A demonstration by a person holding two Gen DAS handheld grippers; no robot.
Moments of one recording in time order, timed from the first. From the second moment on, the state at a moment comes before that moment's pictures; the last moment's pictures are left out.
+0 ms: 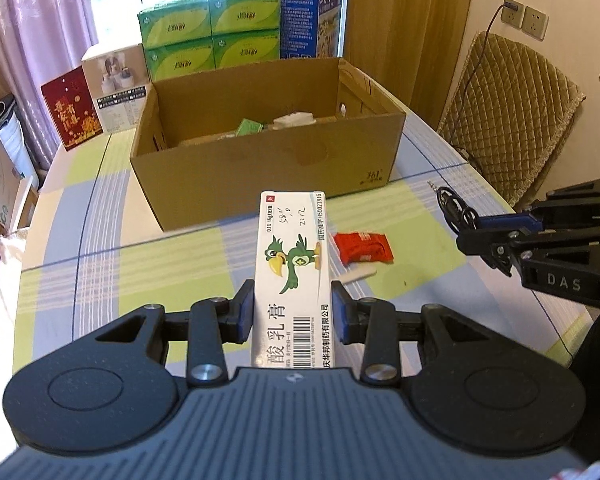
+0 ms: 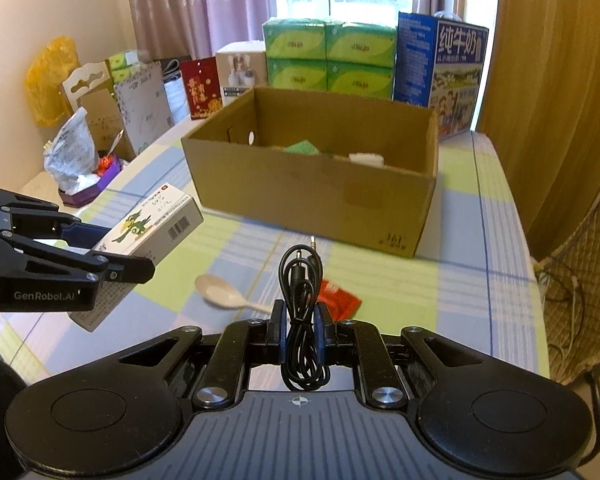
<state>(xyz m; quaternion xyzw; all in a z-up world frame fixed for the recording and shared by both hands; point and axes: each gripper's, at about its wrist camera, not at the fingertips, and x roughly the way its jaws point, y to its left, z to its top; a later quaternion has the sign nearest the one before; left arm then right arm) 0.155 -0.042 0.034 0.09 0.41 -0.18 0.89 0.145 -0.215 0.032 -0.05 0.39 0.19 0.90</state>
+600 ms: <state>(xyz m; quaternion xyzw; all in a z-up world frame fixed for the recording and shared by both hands) 0.248 -0.040 0.059 0.09 0.39 -0.19 0.90 0.251 -0.216 0.066 -0.06 0.36 0.19 0.91</state>
